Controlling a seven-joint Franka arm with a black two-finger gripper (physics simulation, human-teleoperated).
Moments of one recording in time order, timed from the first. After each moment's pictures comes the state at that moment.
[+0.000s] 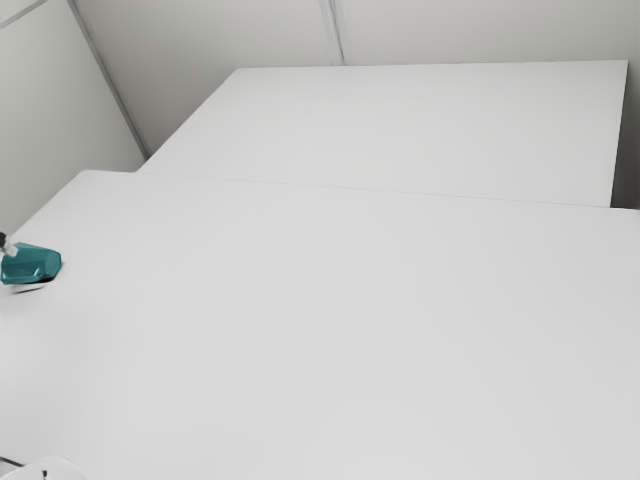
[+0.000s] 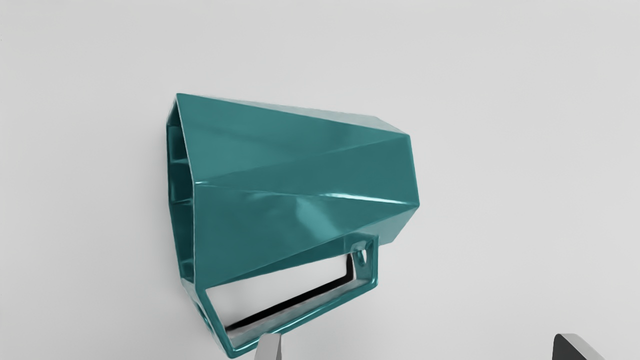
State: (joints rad) arm 0.95 0.72 0.03 -1.17 -0.44 1.85 0.99
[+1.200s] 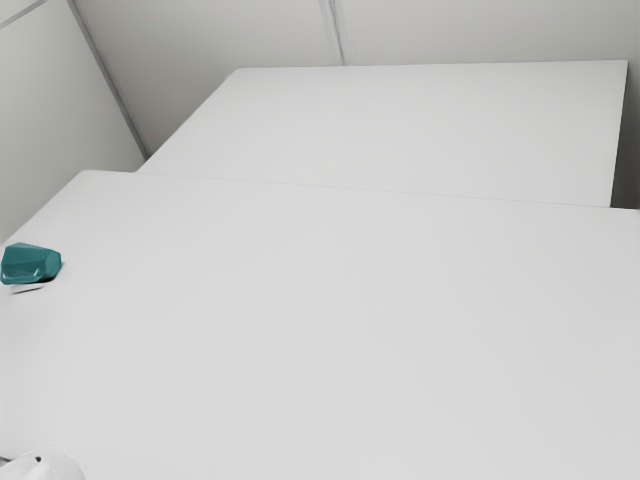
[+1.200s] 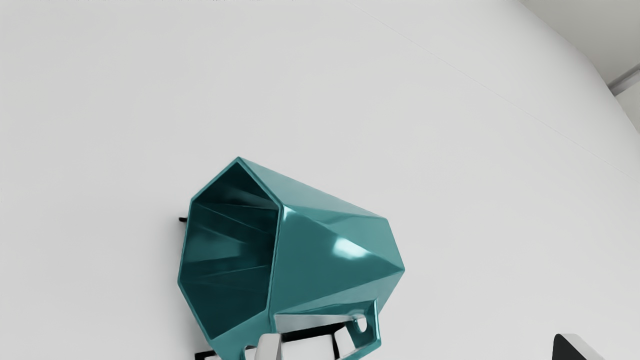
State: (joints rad) arm 1.20 0.98 -0.03 -0.91 -0.97 1.61 1.18
